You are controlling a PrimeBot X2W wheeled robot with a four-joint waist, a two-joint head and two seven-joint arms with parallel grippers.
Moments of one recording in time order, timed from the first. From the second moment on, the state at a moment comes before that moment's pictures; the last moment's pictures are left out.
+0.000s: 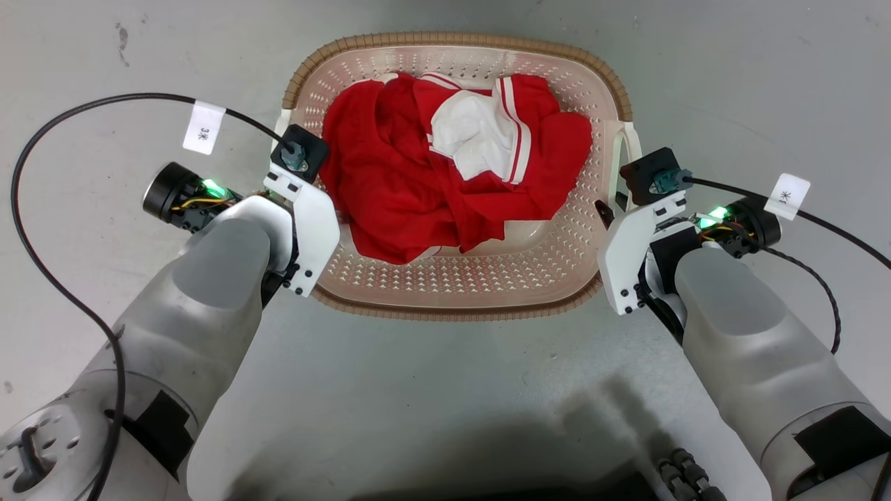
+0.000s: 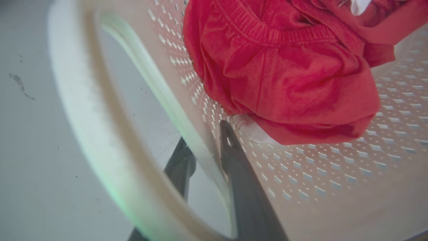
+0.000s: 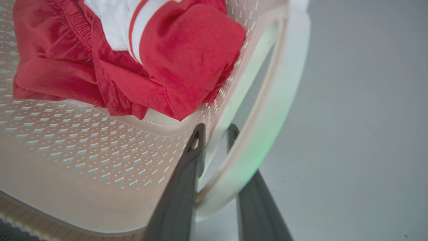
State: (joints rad) left arm -1.11 0.23 -1.12 1.24 -0.67 -0.13 0.07; right arm -0.97 -0.05 0.49 1.26 0.20 0.13 -0.05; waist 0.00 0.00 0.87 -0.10
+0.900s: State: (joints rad) left arm -0.93 0.20 -1.23 1.22 -0.85 -0.12 0.15; right arm -0.84 -0.05 0.59 1.28 0.23 0.13 0.02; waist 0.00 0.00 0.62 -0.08
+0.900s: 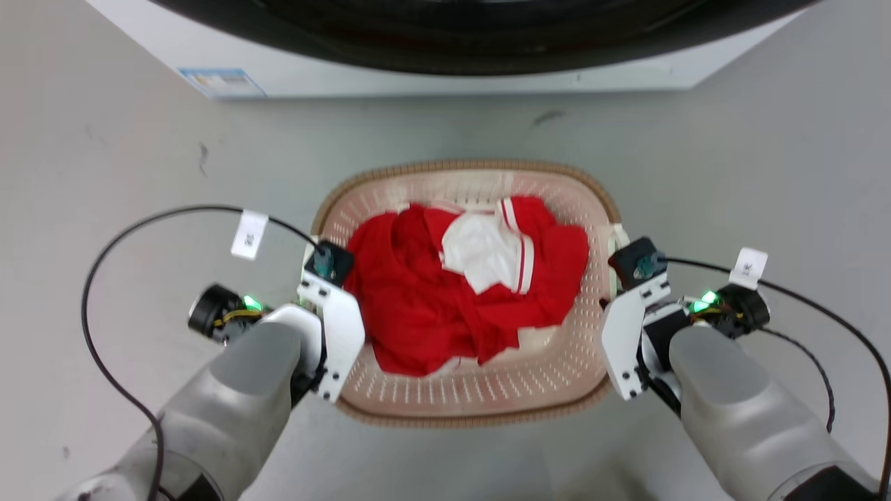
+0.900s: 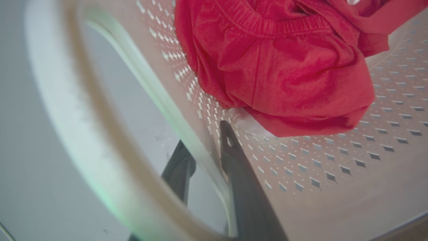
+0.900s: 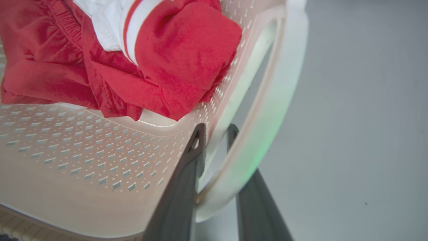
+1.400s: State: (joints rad) left arm -0.77 0.19 -1.26 1.19 -0.93 -0.12 0.25; right arm -0.70 -0.06 0.69 1.26 0.31 0.13 0.07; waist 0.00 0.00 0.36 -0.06
